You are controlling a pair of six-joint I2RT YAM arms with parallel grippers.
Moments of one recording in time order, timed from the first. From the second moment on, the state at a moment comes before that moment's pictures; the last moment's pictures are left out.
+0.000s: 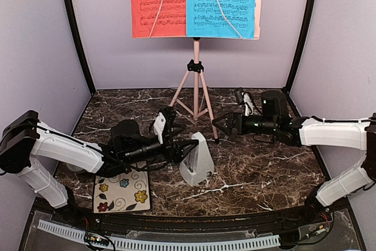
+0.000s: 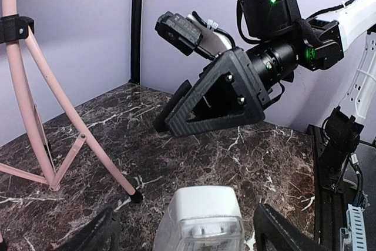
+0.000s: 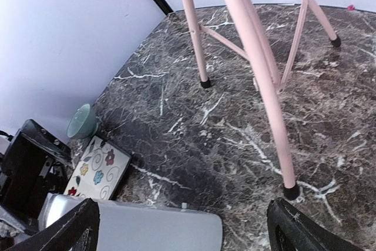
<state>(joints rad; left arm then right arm) -1.02 1.52 0.64 0.84 0.07 -0.09 0.65 1.35 0.75 0.20 -0.35 0.45</state>
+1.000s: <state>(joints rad) -1.05 1.55 0.66 0.81 0.07 -0.06 0.73 1.44 0.77 0.27 -0.53 0.60</state>
